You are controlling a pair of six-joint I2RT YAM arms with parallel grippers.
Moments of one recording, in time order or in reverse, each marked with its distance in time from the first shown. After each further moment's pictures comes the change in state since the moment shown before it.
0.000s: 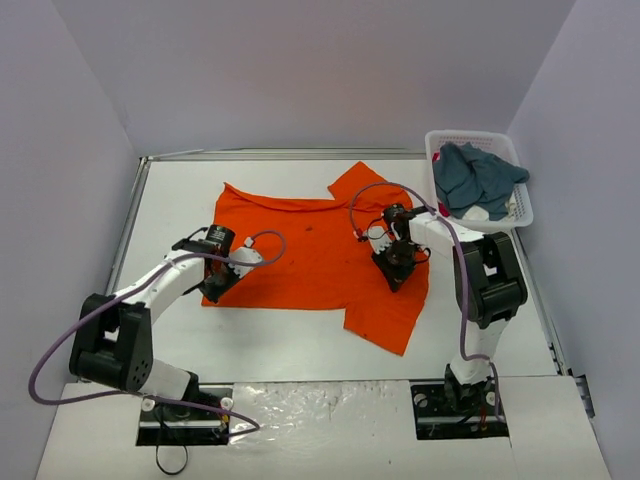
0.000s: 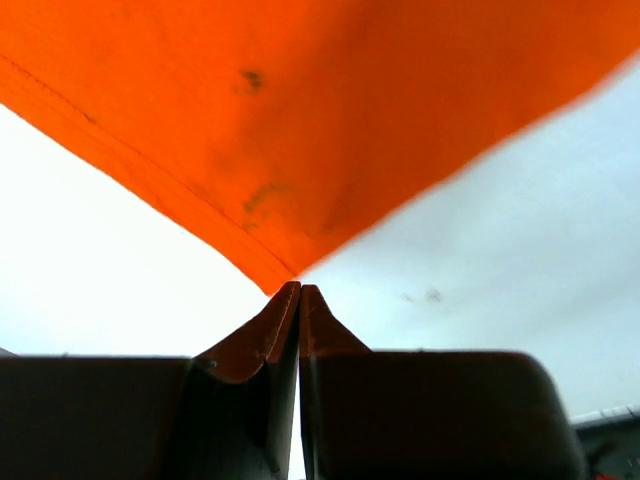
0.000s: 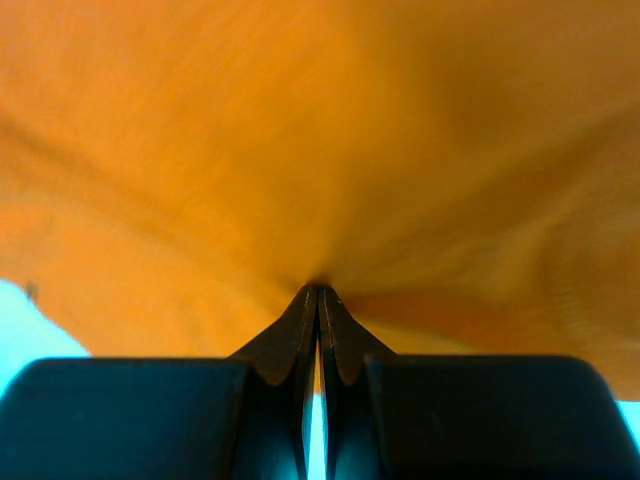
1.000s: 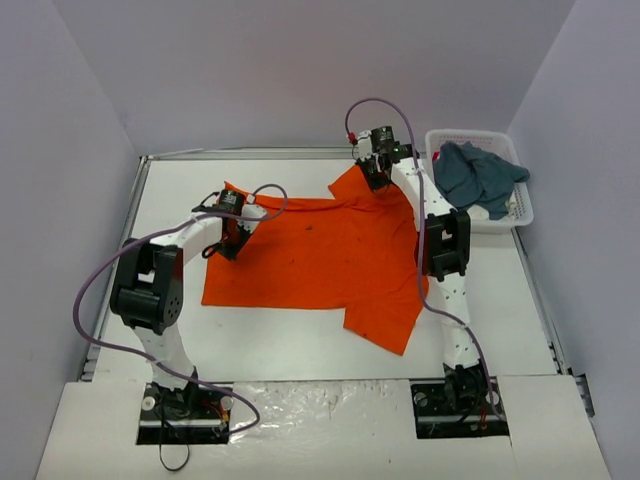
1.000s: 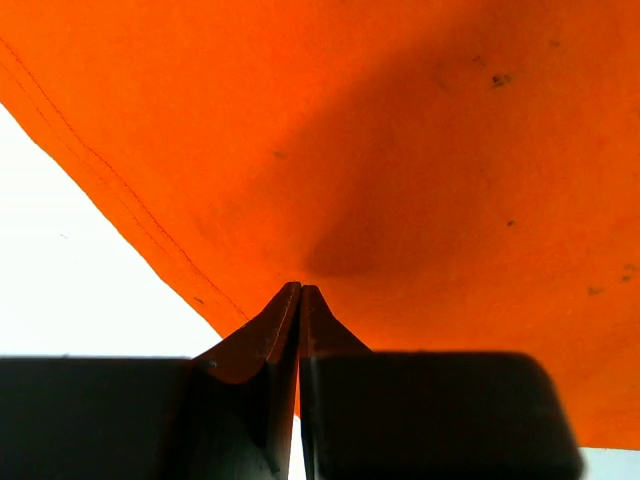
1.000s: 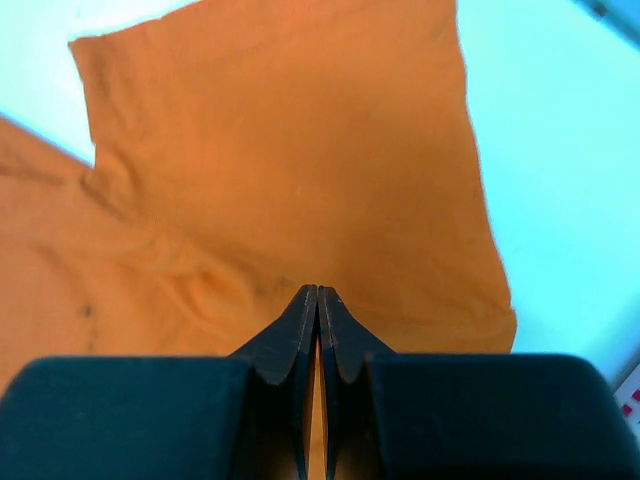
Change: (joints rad) left arm 0.042 0.360 0.337 0.174 -0.014 -0.165; right arm -0.049 0.675 1.226 -0.013 0.160 0.137
